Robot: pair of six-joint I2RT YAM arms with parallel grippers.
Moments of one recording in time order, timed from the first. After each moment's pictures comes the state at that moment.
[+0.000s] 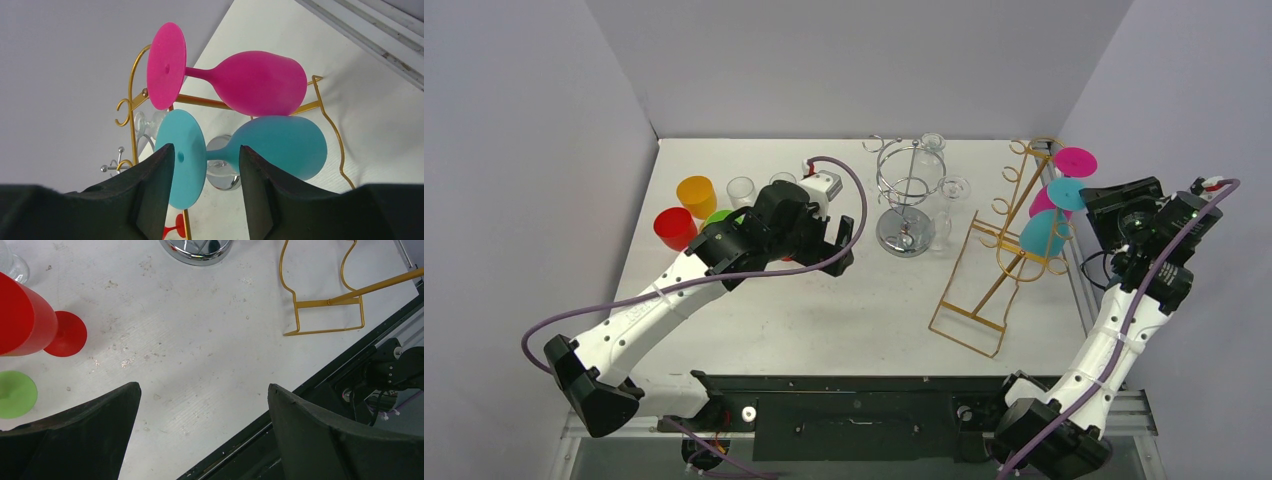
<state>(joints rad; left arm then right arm) -0.80 1.28 1.37 -0.75 -0.02 -0.33 -0.67 1.00 1.28 -0.71 -0.45 0.75</state>
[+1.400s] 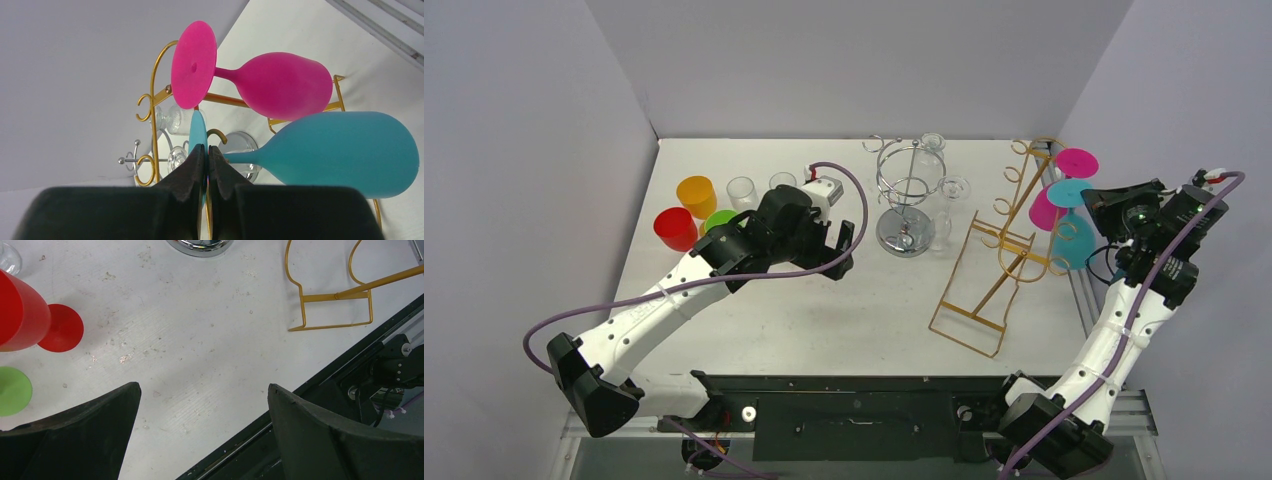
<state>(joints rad) -0.80 1.28 1.32 -0.73 -0.02 -0.33 -0.67 1.04 1.31 -0.69 -0.52 0.77</state>
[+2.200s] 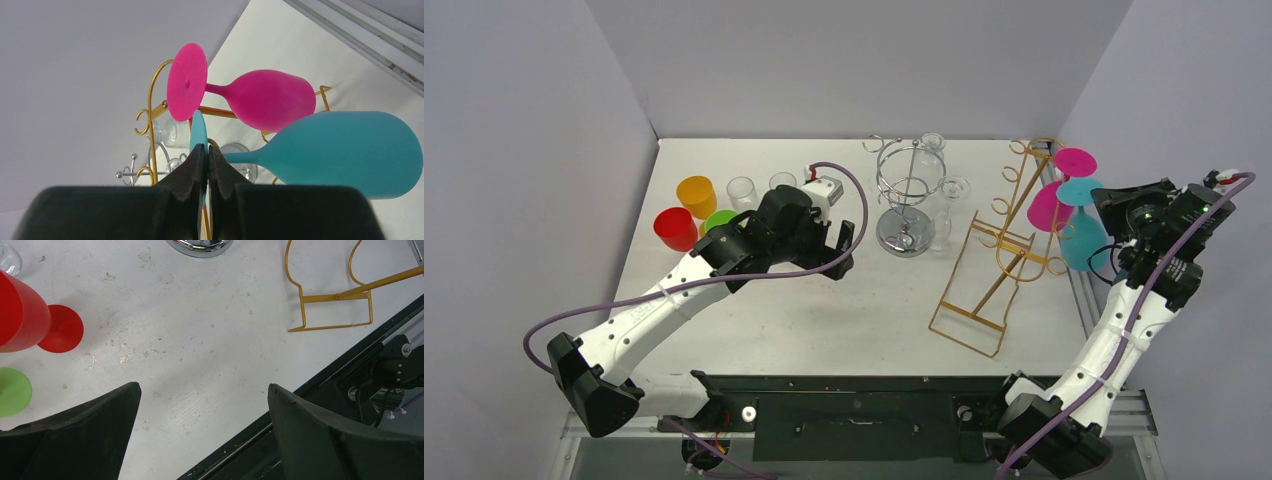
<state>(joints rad) -0.80 1.28 1.32 -0.72 -0.02 -0.33 -0.68 1.04 1.35 -0.71 -0.46 0.77</state>
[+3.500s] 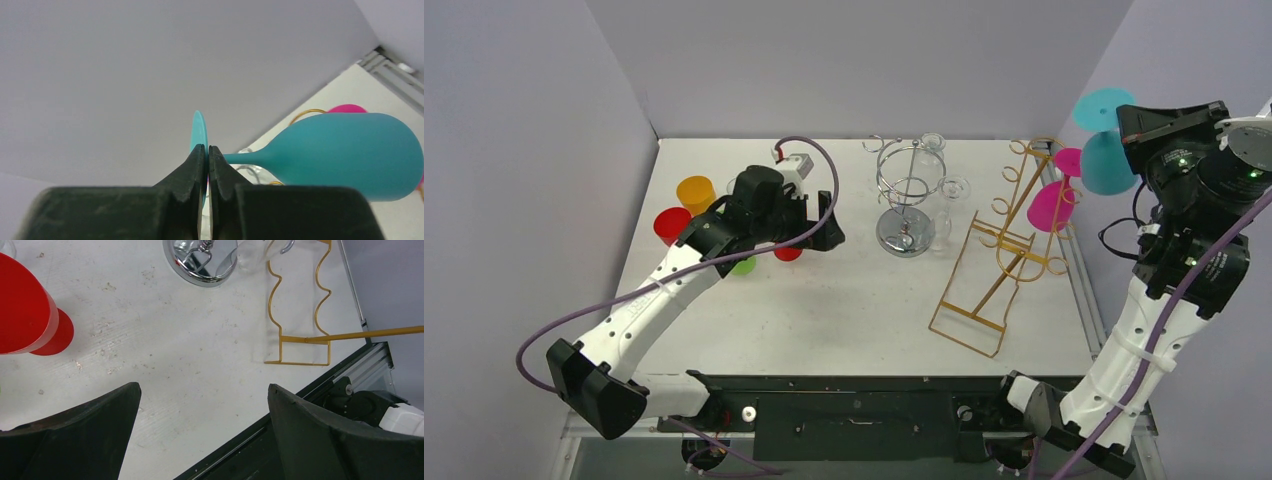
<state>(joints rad) -0.63 1.28 1.31 -0.65 0.12 -0.44 -0.50 1.16 1.96 -0.85 -0.32 0.84</state>
